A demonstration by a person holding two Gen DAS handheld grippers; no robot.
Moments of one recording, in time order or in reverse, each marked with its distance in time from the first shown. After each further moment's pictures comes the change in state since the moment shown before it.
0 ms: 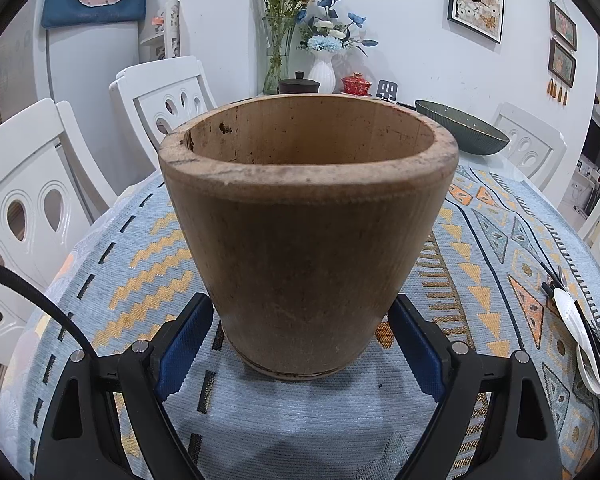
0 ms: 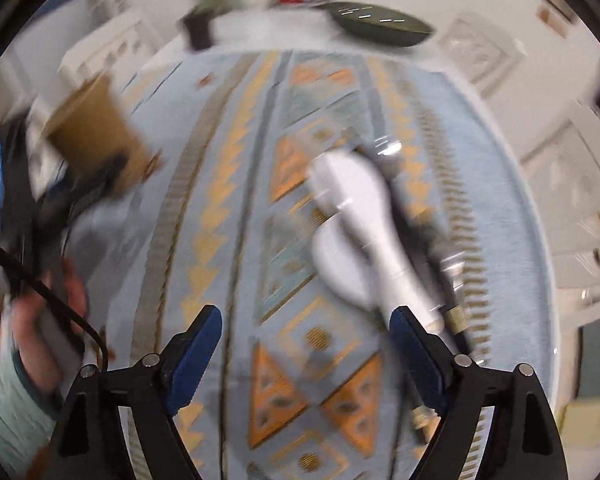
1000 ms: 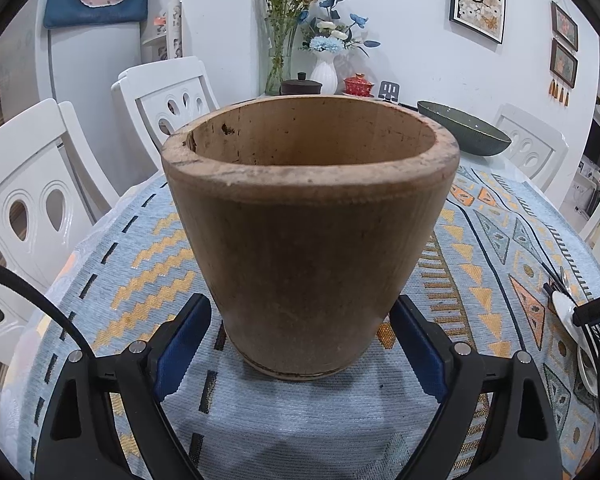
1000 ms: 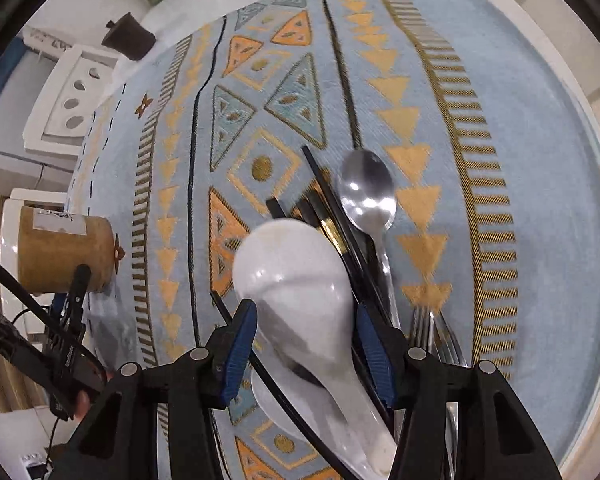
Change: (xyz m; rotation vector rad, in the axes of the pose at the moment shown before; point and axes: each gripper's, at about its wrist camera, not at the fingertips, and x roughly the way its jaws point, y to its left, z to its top) left arm 0.001 0.002 0.001 -0.003 -0.003 0.003; right arm 0.100 -0.057 0.088 0.104 0.327 0.250
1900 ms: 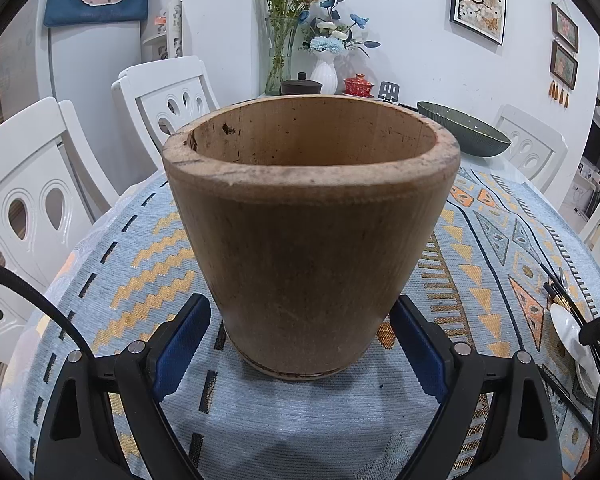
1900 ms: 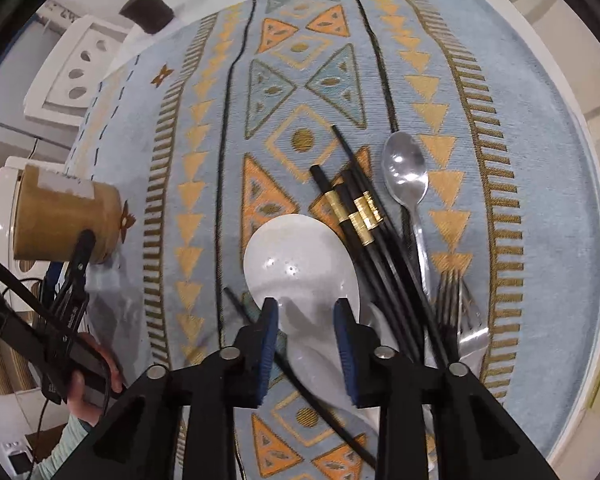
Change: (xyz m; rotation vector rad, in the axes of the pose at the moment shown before) left arm 0.000 0.000 0.000 -0.002 -0.001 -0.001; right arm -0.005 0.018 -0.012 -0.029 0.058 -0.021
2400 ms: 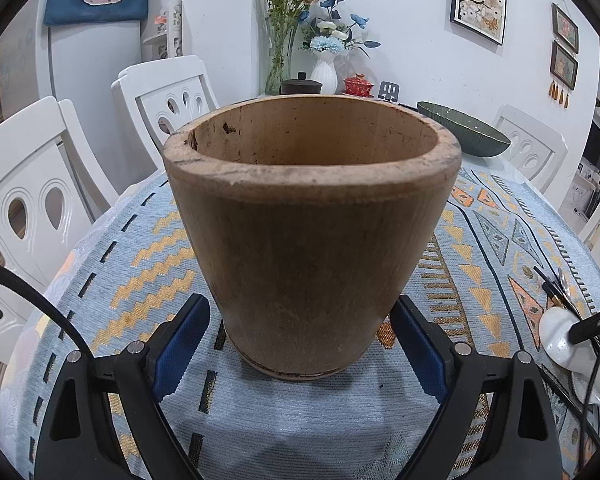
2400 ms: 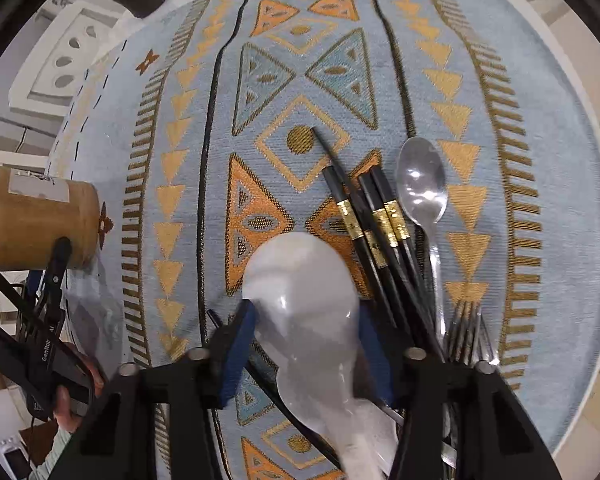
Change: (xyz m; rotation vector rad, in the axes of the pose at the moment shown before) left arm 0.000 0.000 0.000 0.000 0.000 0.000; right arm 0.011 0.010 0.007 -0.005 0.002 -0.061
